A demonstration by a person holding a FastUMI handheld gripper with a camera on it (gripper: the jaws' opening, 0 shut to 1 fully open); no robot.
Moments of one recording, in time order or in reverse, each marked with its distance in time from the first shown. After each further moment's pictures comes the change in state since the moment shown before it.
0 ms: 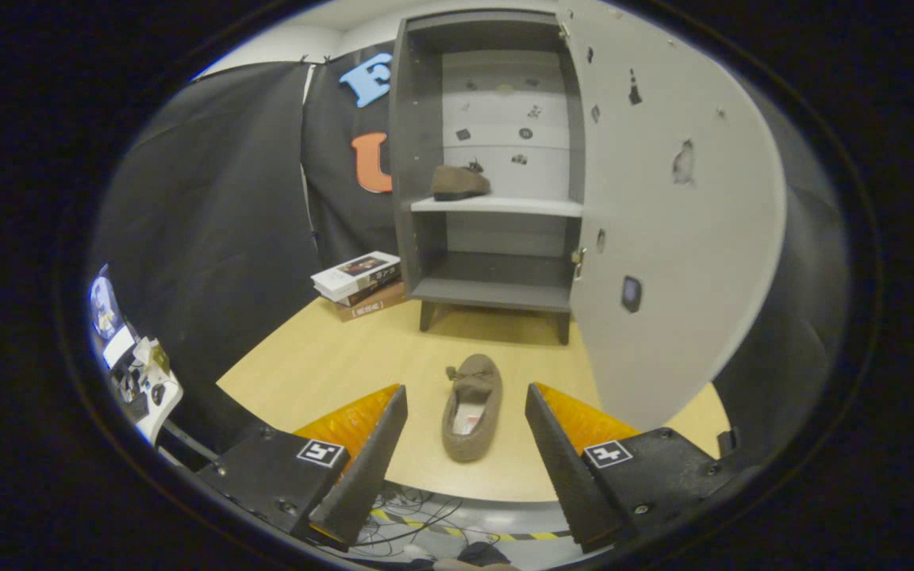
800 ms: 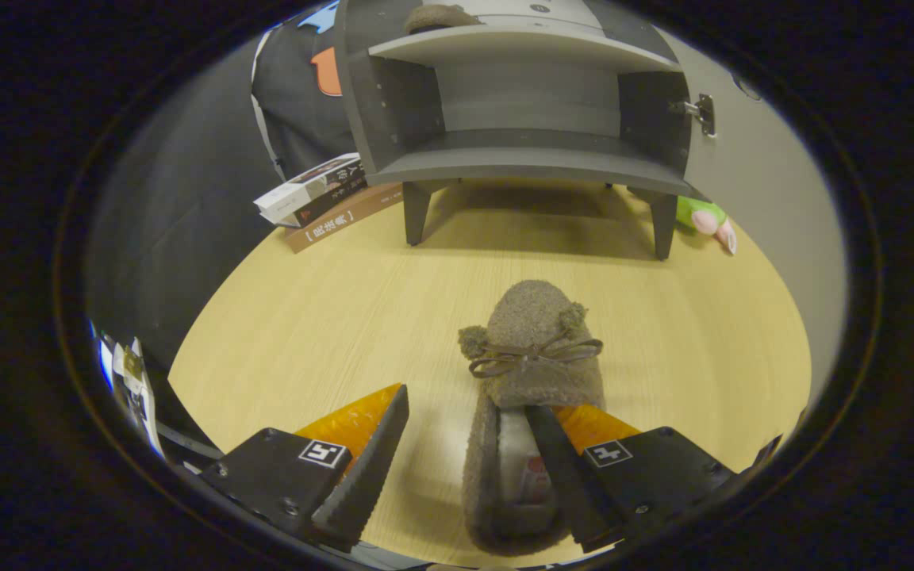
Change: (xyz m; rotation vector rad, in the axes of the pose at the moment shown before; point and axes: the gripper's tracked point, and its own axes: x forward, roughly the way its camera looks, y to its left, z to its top) arm 0.229 0.012 -0.073 0.110 0.308 0.017
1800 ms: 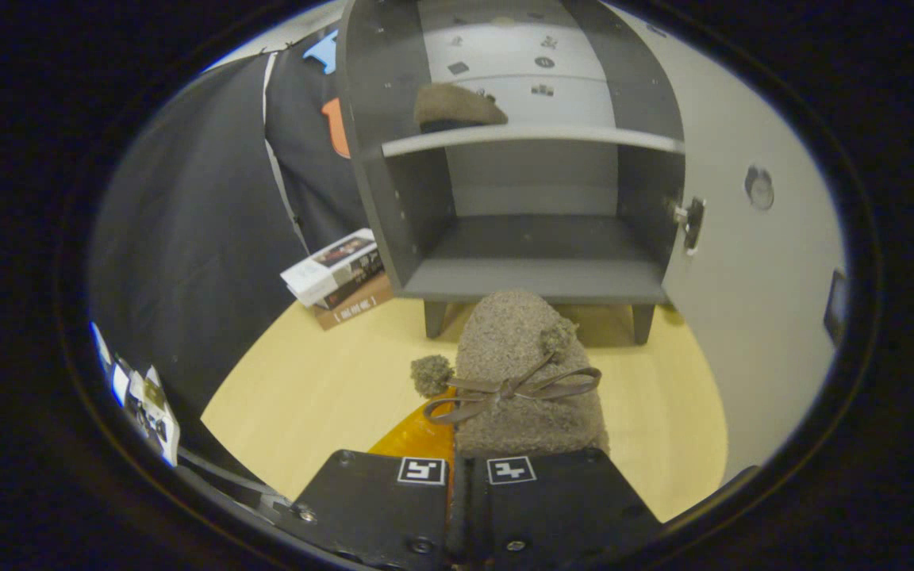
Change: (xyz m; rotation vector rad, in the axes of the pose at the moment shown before) arm -0.113 0.017 0.124 -0.044 -0.280 0.035
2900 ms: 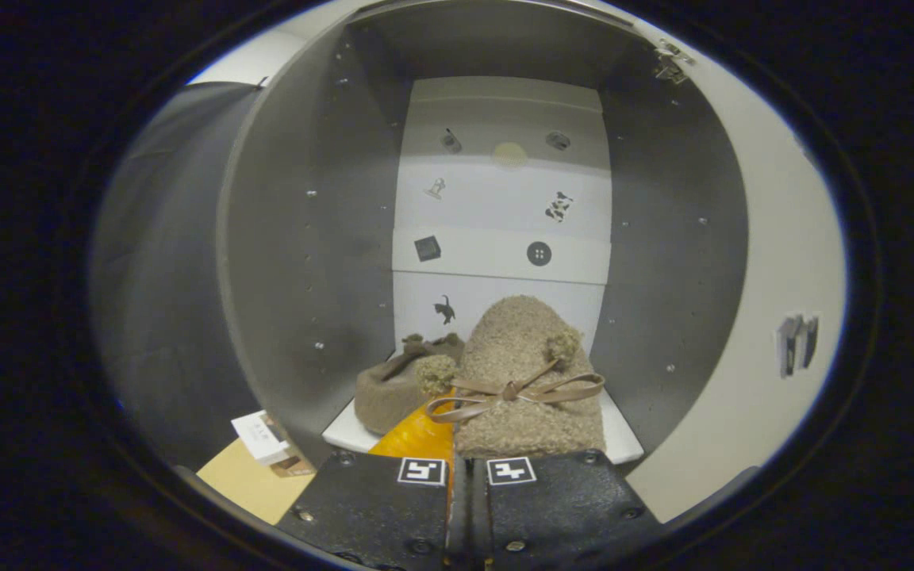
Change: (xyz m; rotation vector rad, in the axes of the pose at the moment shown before) arm 0.032 -0.034 0.326 -0.107 -0.353 -0.177
